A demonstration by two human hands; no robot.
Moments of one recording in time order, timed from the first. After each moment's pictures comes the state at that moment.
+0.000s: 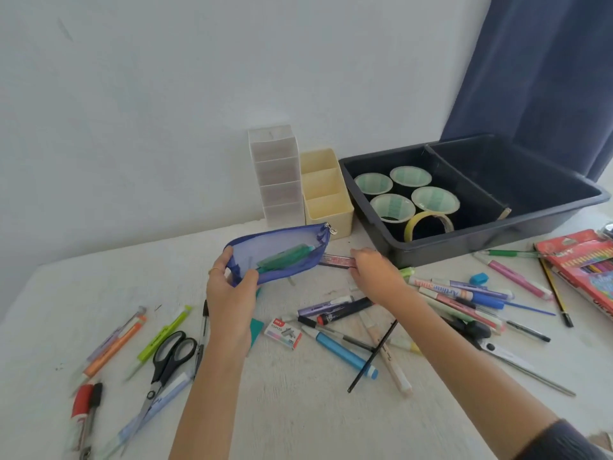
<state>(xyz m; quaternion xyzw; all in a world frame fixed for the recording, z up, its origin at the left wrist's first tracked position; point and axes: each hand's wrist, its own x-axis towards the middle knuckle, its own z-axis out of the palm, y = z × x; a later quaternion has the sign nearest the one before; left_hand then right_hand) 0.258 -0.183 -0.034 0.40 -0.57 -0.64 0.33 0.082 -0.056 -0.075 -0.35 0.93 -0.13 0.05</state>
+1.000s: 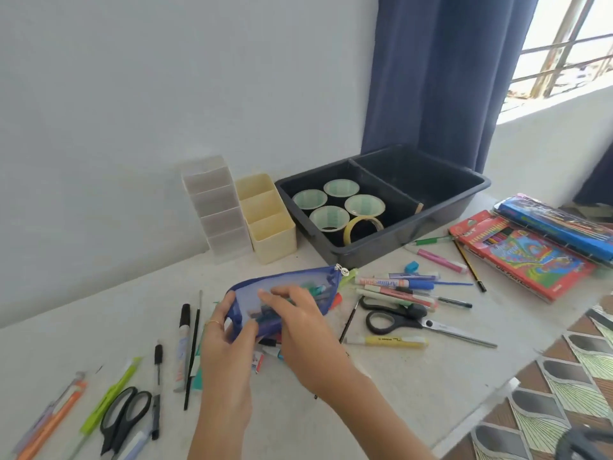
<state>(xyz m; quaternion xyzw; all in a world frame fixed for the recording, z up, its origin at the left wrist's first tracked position) 0.271 -0.119 -0.024 0.32 -0.57 -0.71 0.26 0.213 -0.031 -0.038 -0.39 0.83 -0.40 -0.01</state>
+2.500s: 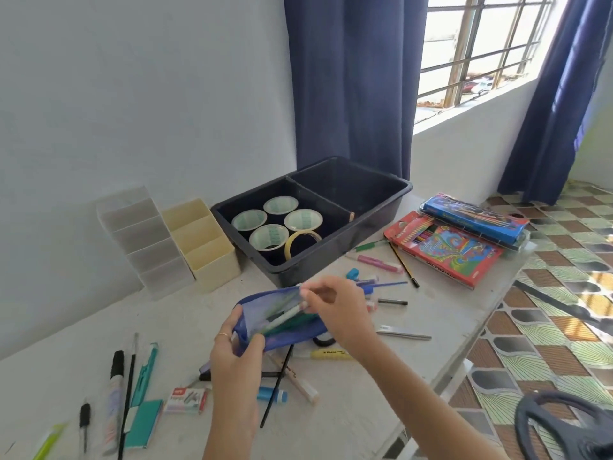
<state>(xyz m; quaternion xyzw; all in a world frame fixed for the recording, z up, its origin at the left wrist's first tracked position) 0.228 -0.055 -0.030 0.30 -0.61 -0.71 0.18 0.143 0.064 -0.032 -0.10 0.80 -0.59 0.02</state>
